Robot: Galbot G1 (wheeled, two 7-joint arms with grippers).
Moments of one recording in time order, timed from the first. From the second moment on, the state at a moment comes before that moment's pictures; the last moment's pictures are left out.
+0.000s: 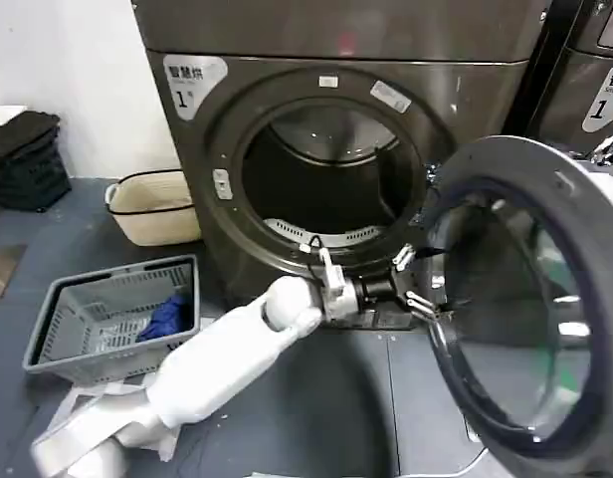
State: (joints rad) left arm 0.38 -1.25 0.41 -1.52 -0.56 -0.08 0.51; right arm -1.92 1.61 2.03 1.84 0.39 -0.09 0.32
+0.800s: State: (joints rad) left arm 0.32 -1.35 0.45 -1.41 -0.55 -0.07 0.51; right arm -1.92 1.61 2.02 1.86 0.39 -0.08 0.31
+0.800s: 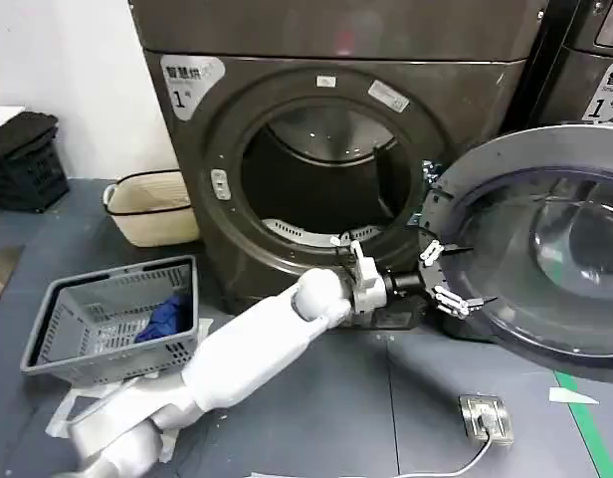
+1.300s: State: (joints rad) left arm 0.36 -1.27 0.43 -1.53 -0.57 0.01 0.46; right arm -1.91 1.61 2.02 1.87 0.39 -0.10 0.31
